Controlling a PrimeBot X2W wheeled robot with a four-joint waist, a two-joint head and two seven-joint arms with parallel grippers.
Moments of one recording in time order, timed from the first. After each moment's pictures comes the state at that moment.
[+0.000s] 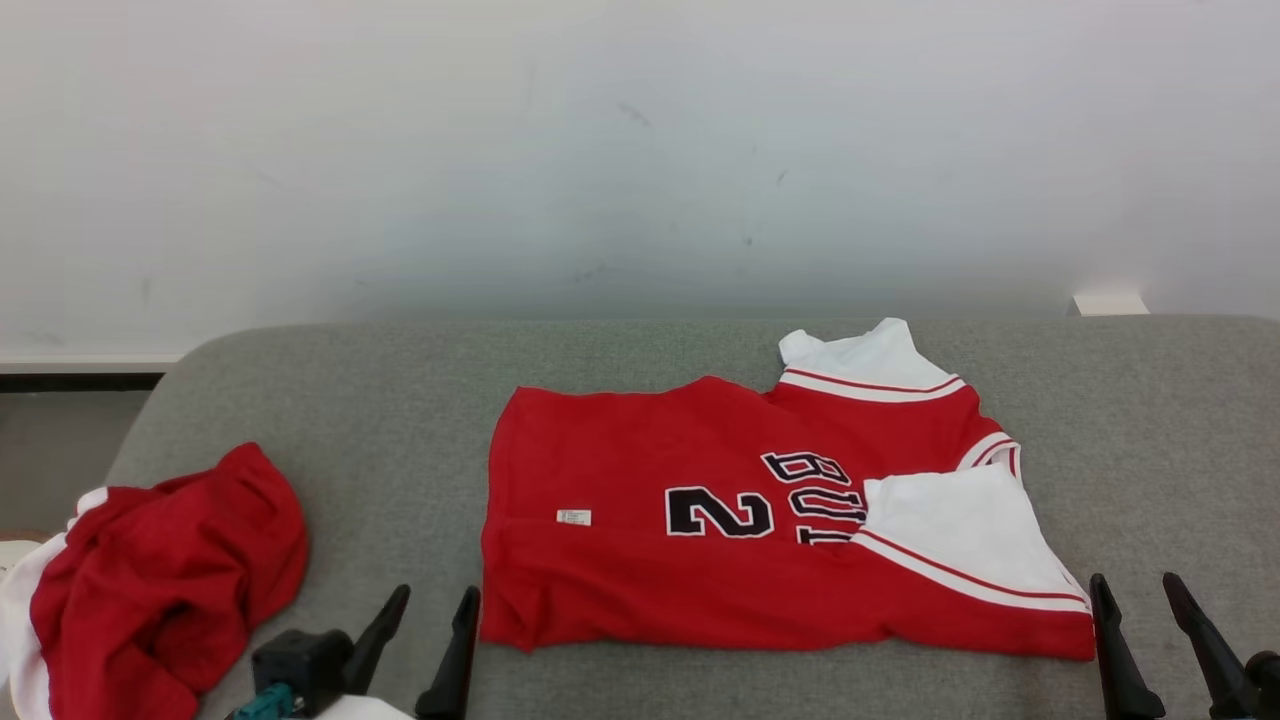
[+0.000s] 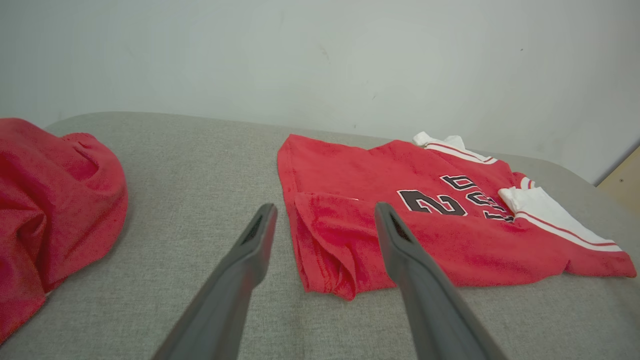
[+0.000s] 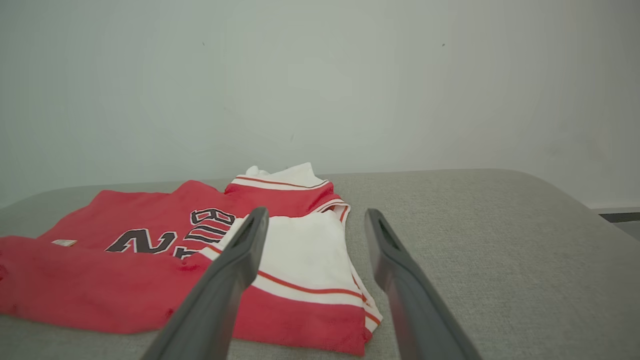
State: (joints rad) left arm -0.15 0.42 -0.60 0.20 -0.72 0.20 -0.26; right arm -0.02 -0.20 0.04 0.28 0.39 0.13 -0.22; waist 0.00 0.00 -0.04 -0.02
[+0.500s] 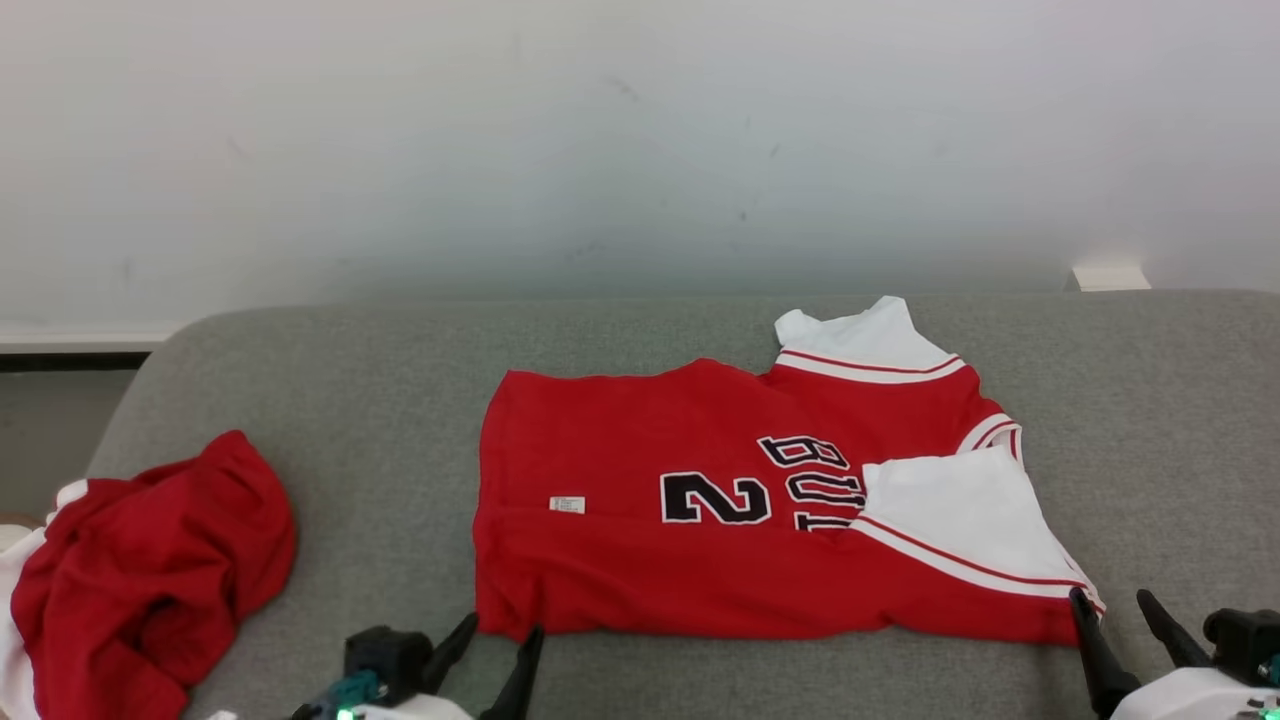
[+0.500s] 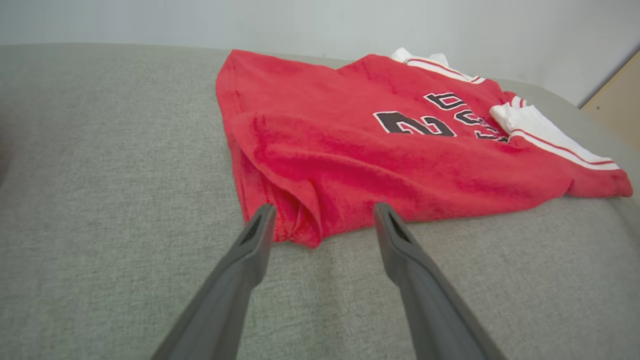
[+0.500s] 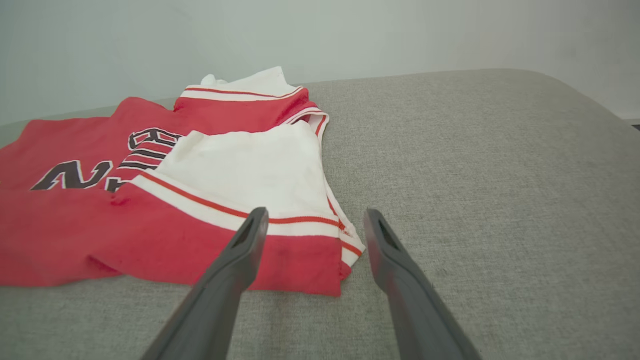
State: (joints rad) left arm -0.24 0.31 -0.66 0.45 -0.64 0.09 -0.22; right arm -0.18 -0.22 0.10 0.57 0.45 0.13 -0.09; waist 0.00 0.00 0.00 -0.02
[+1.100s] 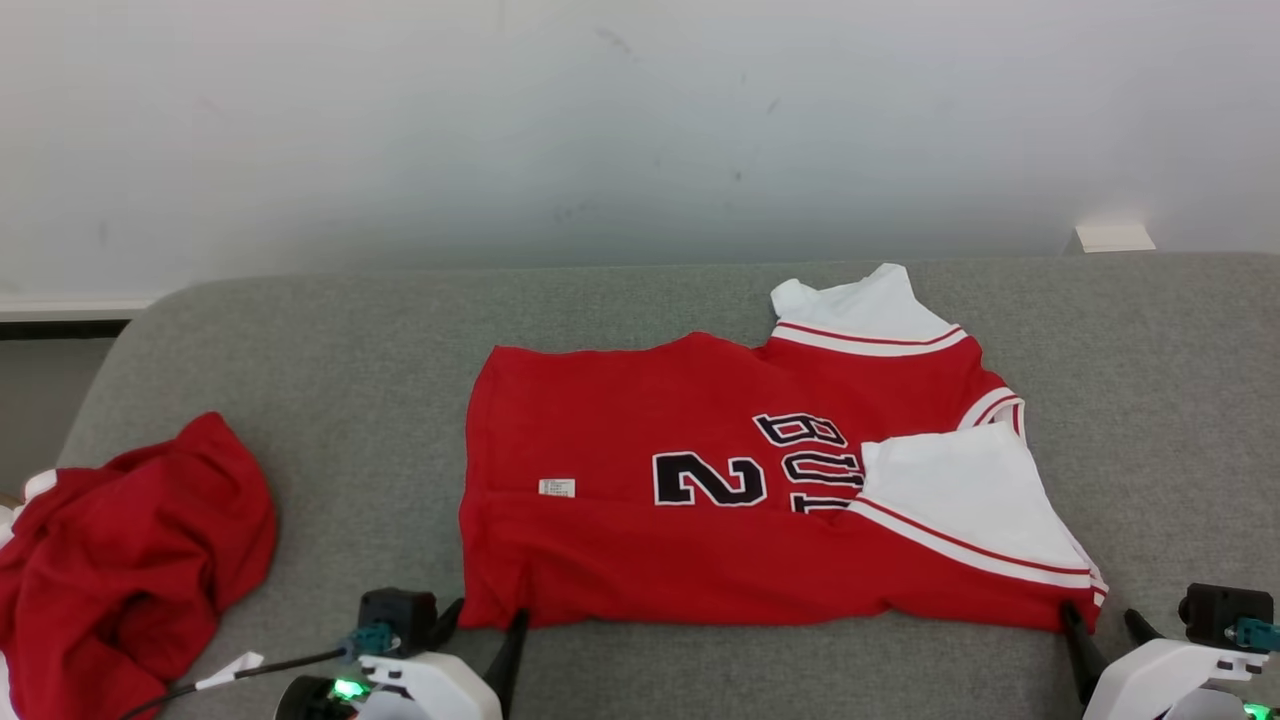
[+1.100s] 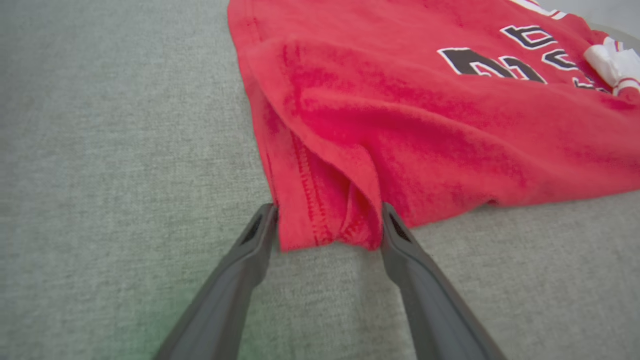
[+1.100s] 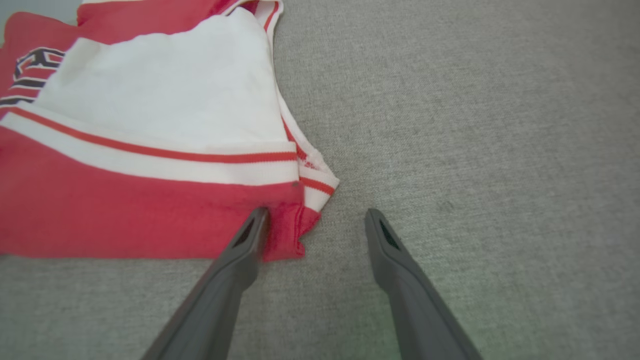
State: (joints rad) left arm -0.40 0.23 -0.69 0.76 -0.63 0.06 -0.18; right arm -0.34 -0.20 0.11 0.85 0.47 0.13 0.01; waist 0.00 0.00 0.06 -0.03
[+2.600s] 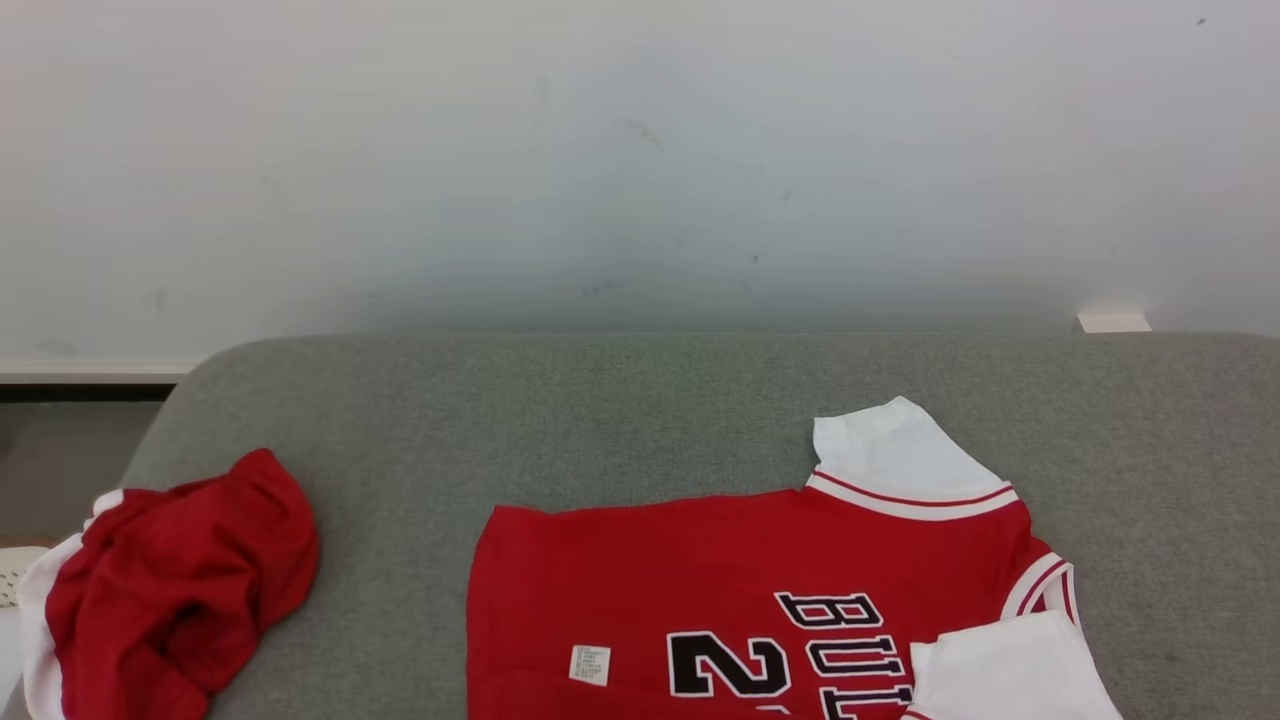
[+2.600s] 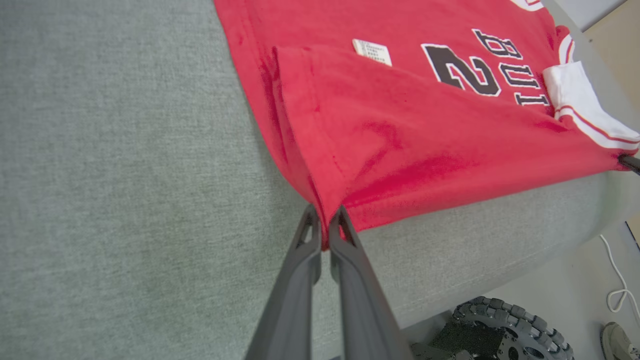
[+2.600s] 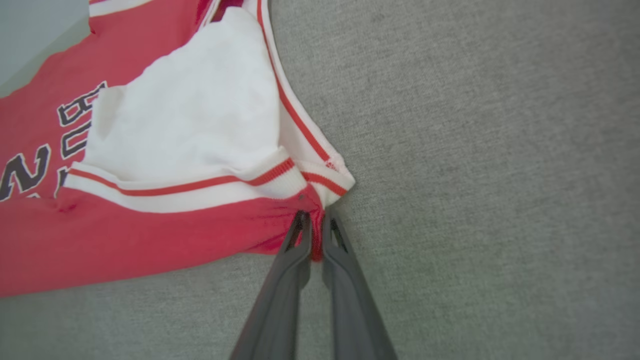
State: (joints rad) left arm 0.00 0.51 -0.67 0.16 -0.83 0.10 0.09; right arm 0.12 -0.38 0.14 0.41 0.89 0.13 0.24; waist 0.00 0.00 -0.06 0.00
